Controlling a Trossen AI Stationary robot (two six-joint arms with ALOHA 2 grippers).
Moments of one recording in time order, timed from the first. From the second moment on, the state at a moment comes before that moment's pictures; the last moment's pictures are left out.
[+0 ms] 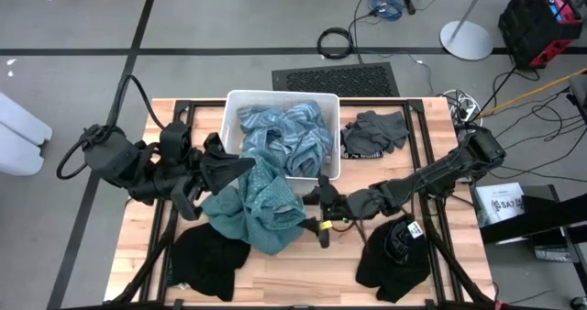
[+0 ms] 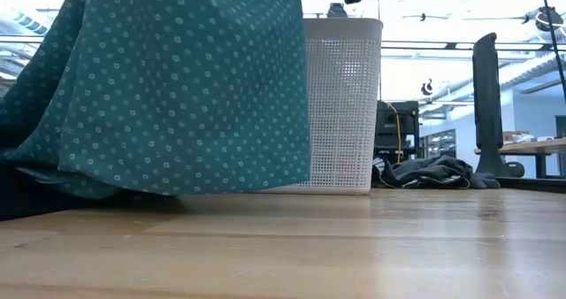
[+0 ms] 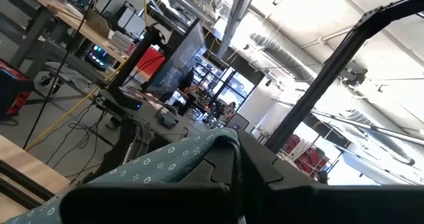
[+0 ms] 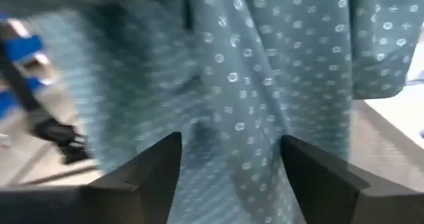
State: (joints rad) left arm -0.60 1.42 1.90 -0.11 -0.69 -0.44; right arm 0.39 1.55 1.03 0.36 0.38 0.40
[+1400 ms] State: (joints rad) left arm -0.60 1.42 1.90 -0.12 -0.72 -0.43; right arm 0.90 1.54 2.35 -0.99 1.17 0.05
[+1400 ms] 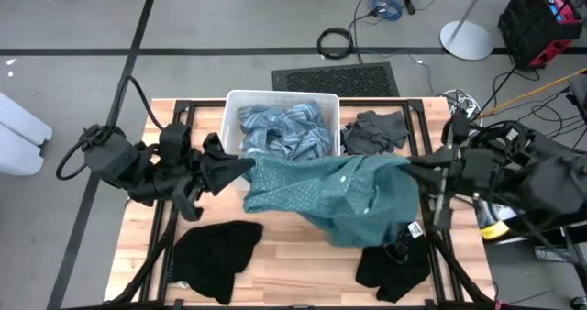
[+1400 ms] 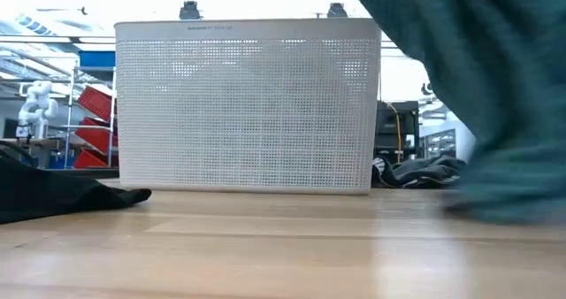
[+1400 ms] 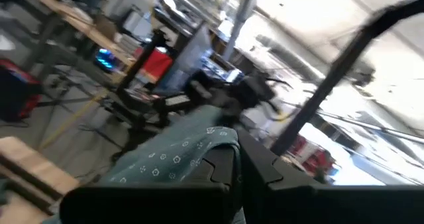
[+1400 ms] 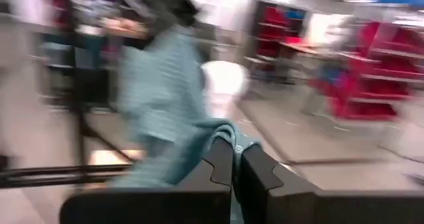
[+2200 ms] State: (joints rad) left arm -0.60 1.43 1.90 -0.12 -0.83 -0.44; right arm 0.89 1.60 2.35 -1.57 0.50 0.63
